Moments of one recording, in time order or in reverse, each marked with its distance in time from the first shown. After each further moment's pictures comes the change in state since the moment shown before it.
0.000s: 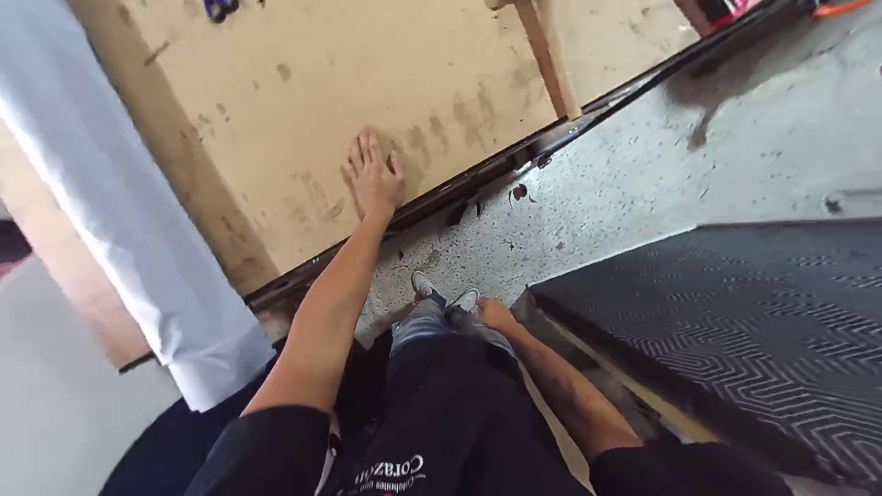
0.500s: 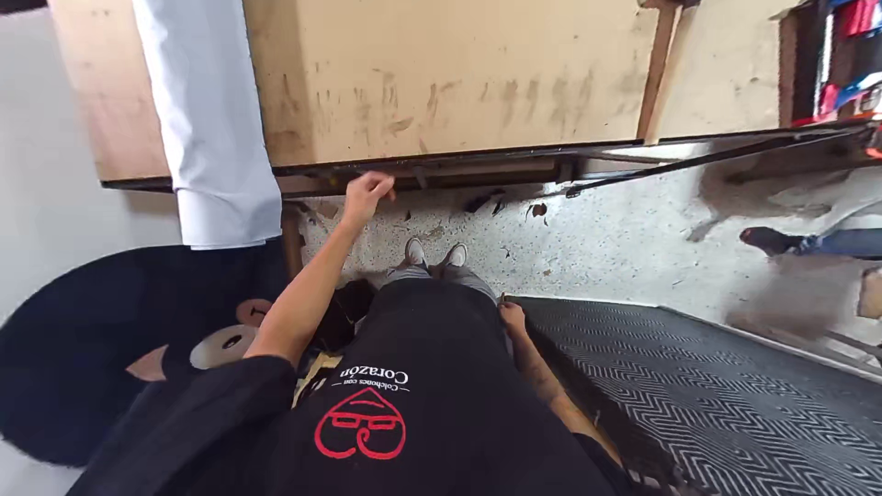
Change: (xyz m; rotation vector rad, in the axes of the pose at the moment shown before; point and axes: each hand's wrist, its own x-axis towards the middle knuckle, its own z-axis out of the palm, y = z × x) left_hand -0.206 -0.152 -0.092 -1.148 -0.258 -0.344; right_hand -0.054 0.090 0.000 0.183 0.216 0.275
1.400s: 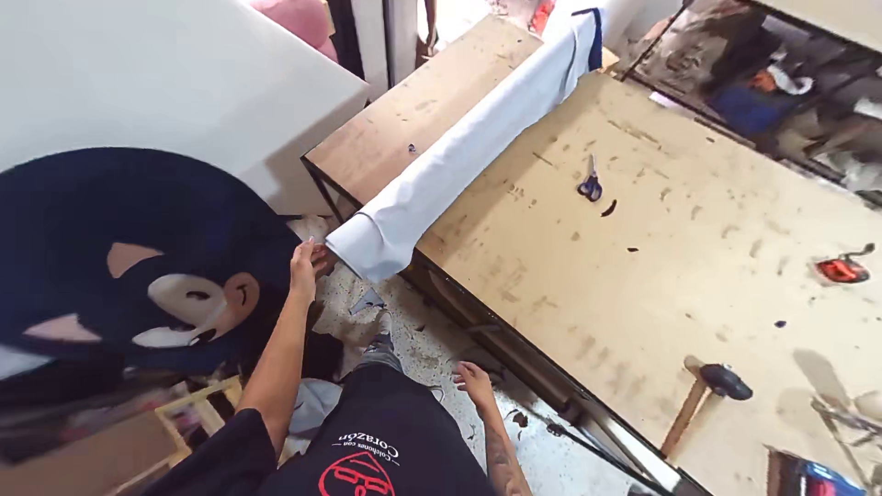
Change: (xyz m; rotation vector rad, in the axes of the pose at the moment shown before) left_hand -0.206 -0.106 -0.265 -0.604 1.167 -0.122; right_hand -0.048 -0.329 0.030 -0.053 -0.395 -0.639
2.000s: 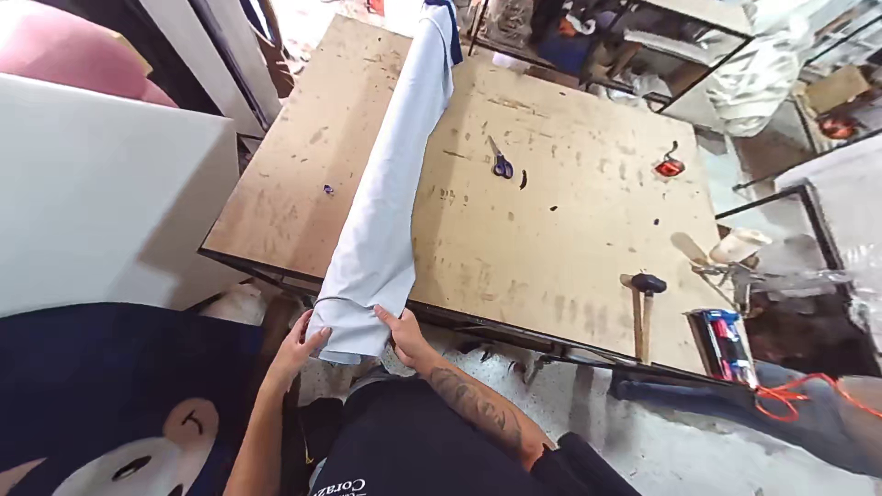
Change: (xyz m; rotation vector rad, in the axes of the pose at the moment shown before) left_hand 0.089 0.022 0.027 0.440 -0.757 -0.073; right_hand 0.048 -0.331 0.181 0.703 0.036 -0.228
